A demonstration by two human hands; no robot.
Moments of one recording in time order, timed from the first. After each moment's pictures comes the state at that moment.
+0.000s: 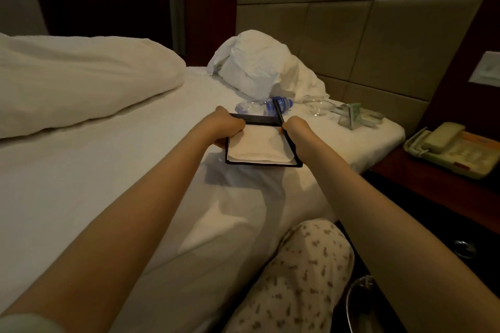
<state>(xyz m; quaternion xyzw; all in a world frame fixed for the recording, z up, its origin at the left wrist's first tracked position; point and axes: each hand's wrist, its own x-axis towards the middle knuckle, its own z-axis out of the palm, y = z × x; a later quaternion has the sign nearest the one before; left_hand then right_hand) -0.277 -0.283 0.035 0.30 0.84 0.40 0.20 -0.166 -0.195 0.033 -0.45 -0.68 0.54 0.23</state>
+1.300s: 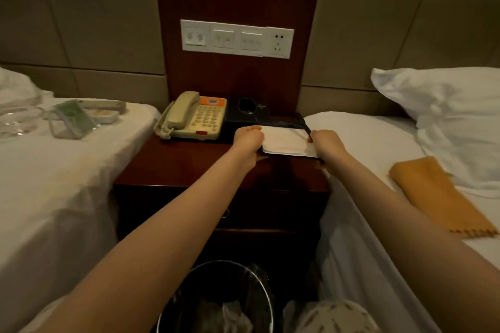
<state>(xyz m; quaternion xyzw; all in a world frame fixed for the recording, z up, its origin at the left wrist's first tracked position) 0.141 -0.021 0.015 0.42 0.51 0.47 0.59 0.275 -0.041 0.021 -0.78 -0.43 0.27 0.36</state>
